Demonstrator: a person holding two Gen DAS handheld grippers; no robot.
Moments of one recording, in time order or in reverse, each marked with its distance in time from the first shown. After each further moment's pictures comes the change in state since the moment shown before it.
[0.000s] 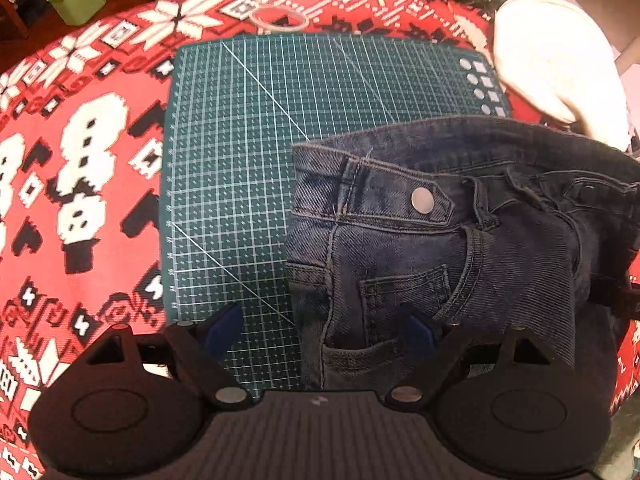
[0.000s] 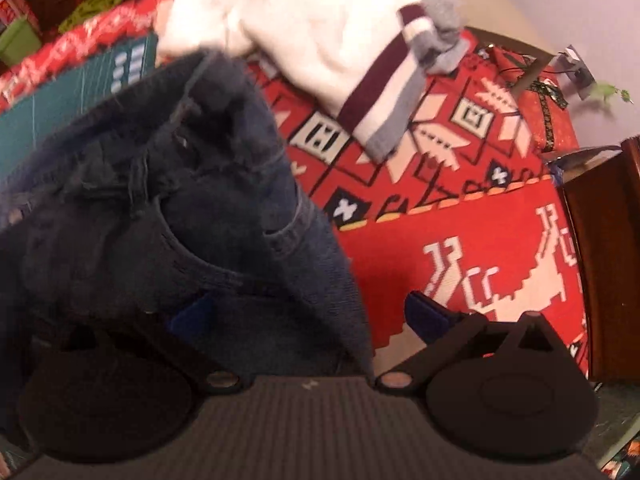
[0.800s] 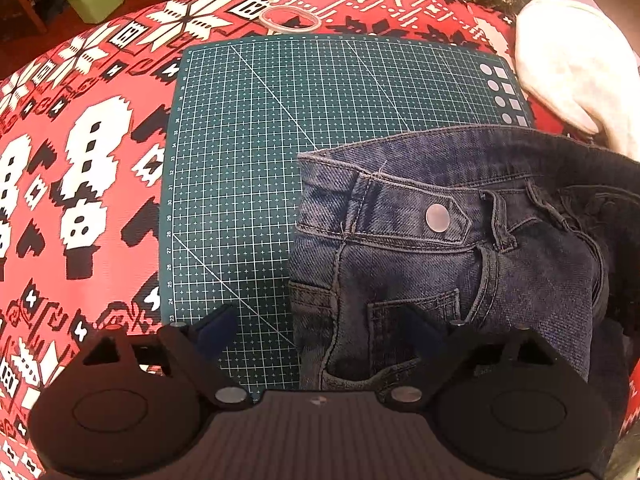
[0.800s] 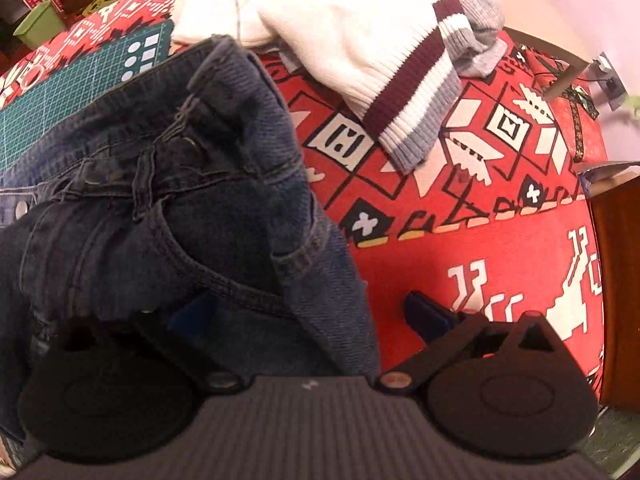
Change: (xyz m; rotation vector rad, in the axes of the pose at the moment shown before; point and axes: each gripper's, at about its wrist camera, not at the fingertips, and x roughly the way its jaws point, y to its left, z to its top) left arm 0.009 -0.003 0.009 -0.074 -0.014 0.090; right arm -0.007 -0.001 0.010 -0.051 0.033 0.089
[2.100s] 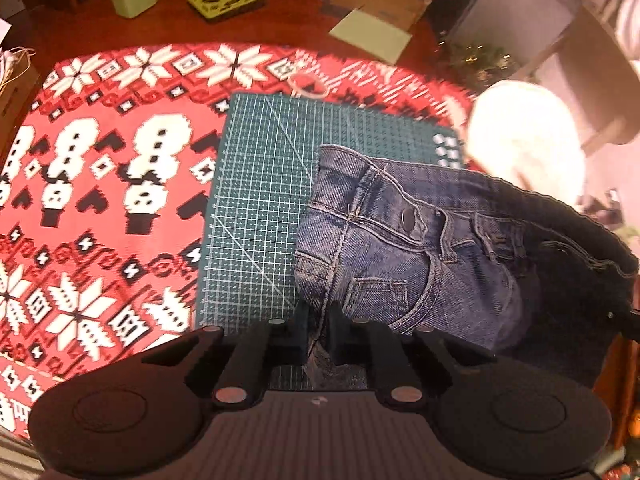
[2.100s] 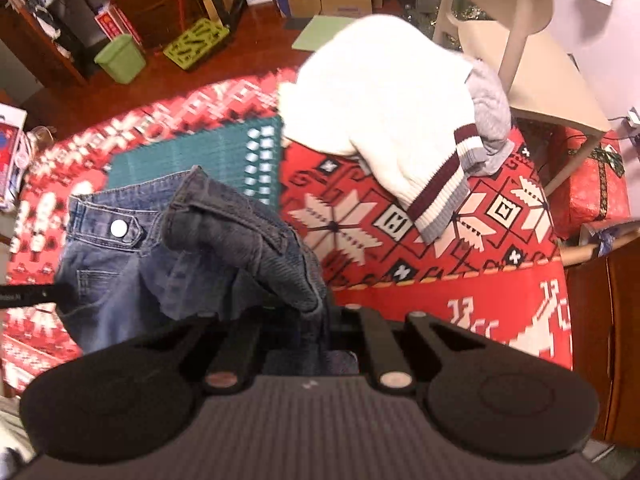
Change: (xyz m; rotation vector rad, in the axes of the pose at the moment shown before) left arm -0.130 0.009 -0.031 -0.134 -0.100 -0.101; right arm -0.130 0.005 -0.001 -0.064 -0.160 0.212
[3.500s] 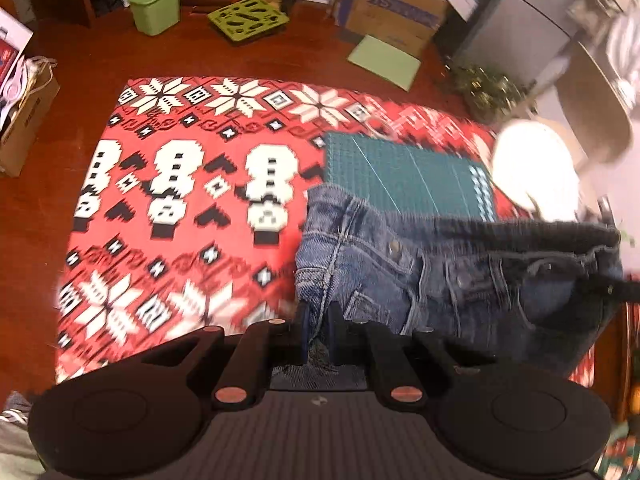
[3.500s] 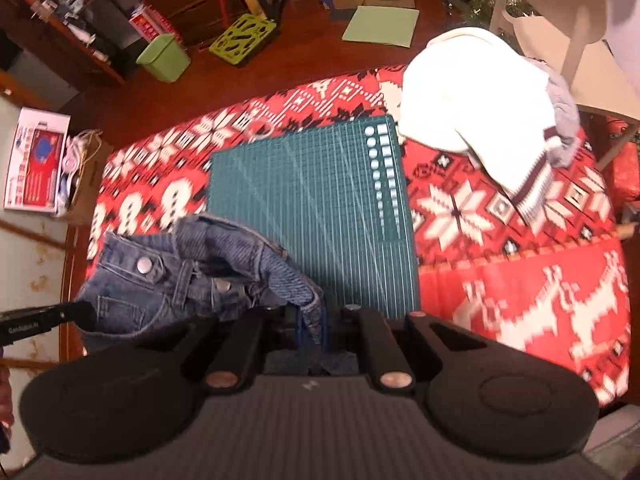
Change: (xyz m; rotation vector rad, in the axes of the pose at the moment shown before) left arm -0.068 0.113 0.019 -0.006 -0.050 -0.014; right arm -0.024 0.109 0.023 0.032 0.043 0.109
